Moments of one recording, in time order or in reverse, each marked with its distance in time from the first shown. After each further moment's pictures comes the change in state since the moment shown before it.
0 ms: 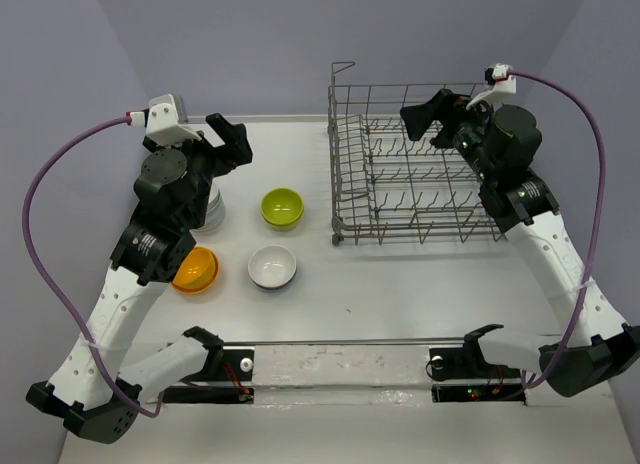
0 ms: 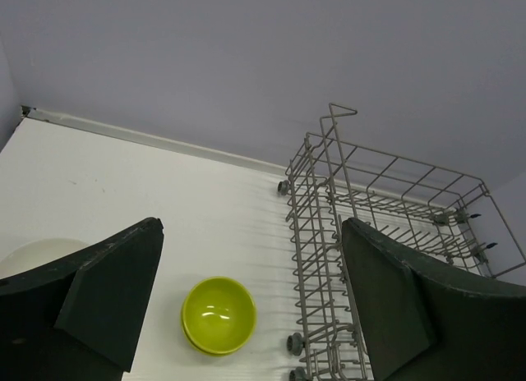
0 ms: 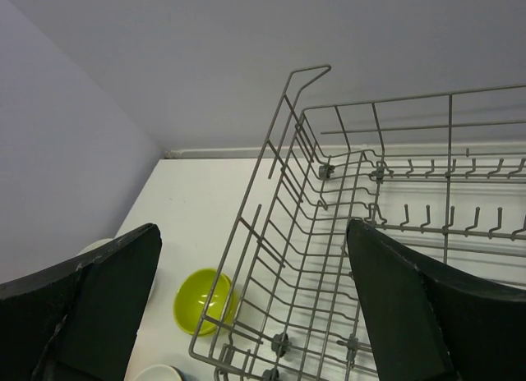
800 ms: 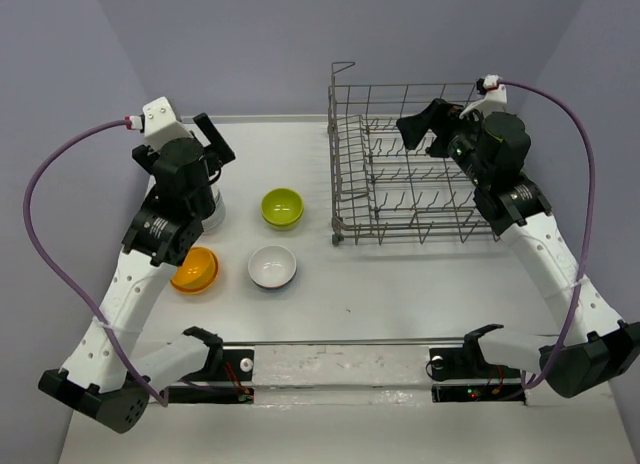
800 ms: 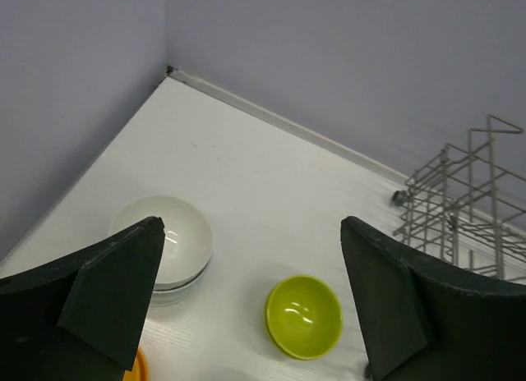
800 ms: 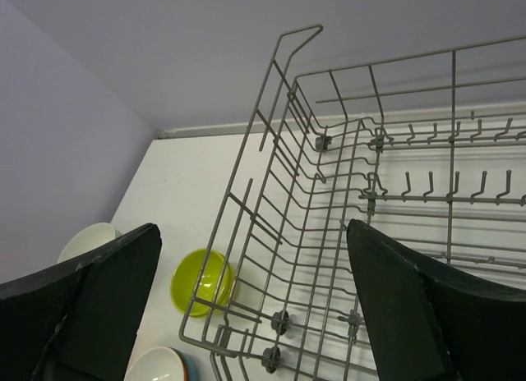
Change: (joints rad) left arm 0.060 0.058 -0.008 -0.108 -0.253 -0.035; right arm 0.000 -0.006 -0.070 -0.002 0.000 0.030
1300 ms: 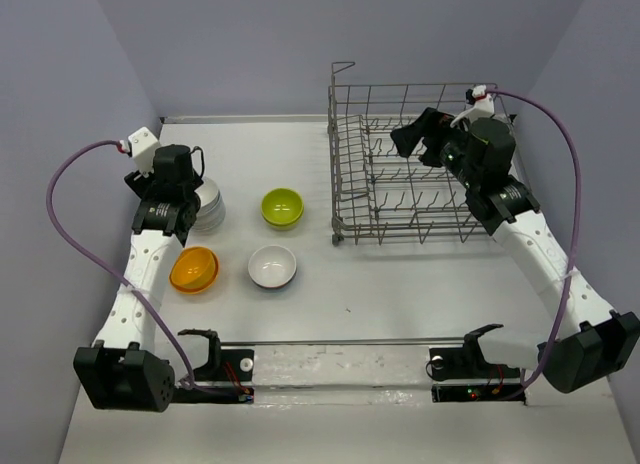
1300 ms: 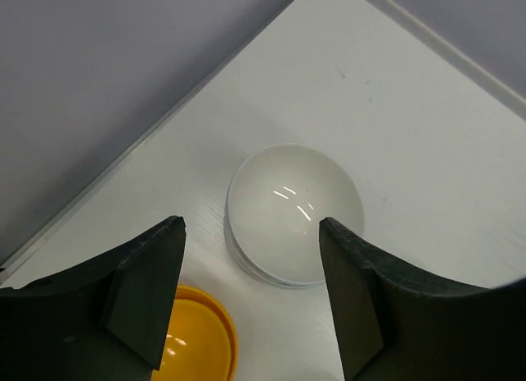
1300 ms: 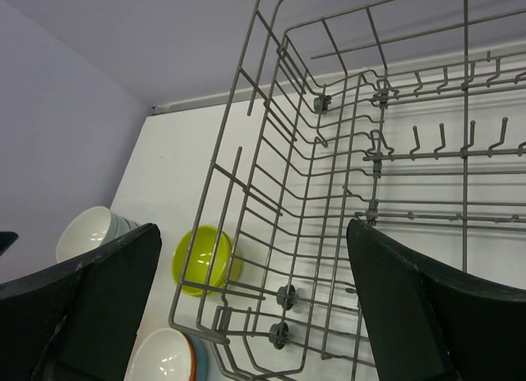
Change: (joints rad) left arm 0.348 0.100 -0.201 -0.048 0.068 -0.078; right arm 0.000 0.026 -0.069 -0.002 -0.011 0.074
